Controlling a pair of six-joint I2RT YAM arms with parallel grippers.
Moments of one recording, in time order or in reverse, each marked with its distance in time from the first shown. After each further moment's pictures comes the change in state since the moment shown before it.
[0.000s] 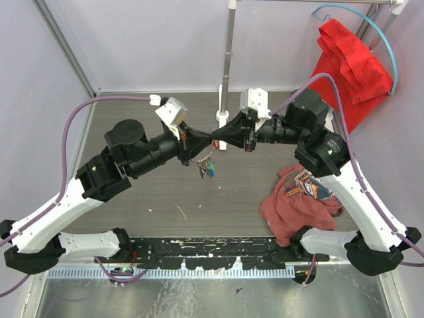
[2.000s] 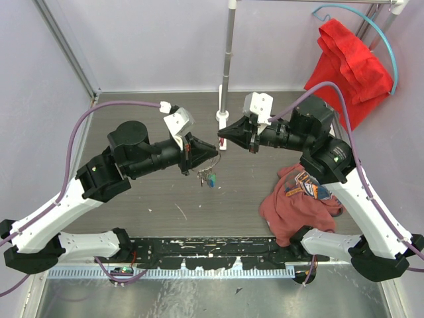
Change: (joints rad) left arm -0.006 0.000 0.000 -0.056 0.160 0.063; right arm 0.009 -0.058 -0.045 -0.034 0.155 -0.048
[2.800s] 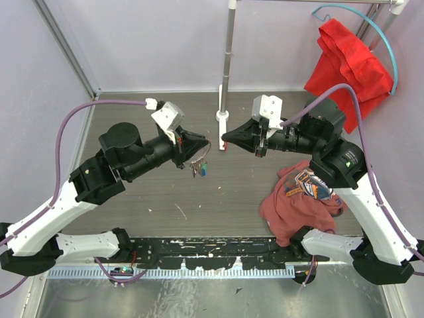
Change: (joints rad) left arm -0.004 -0.031 -0.001 -0.002 -0.202 -0.003; right arm 0.000 -0.026 0.051 -0.062 -0.058 0.003
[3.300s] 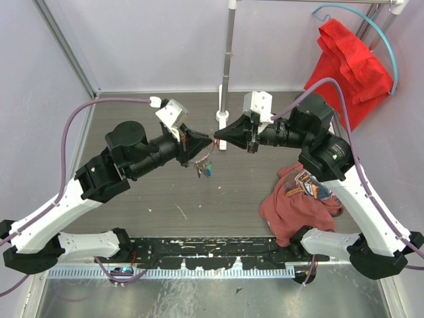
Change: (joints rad) left arm 0.000 0.025 0.000 0.022 -0.008 -0.032; right arm 0.000 0.043 -0.023 0.082 -0.035 0.023
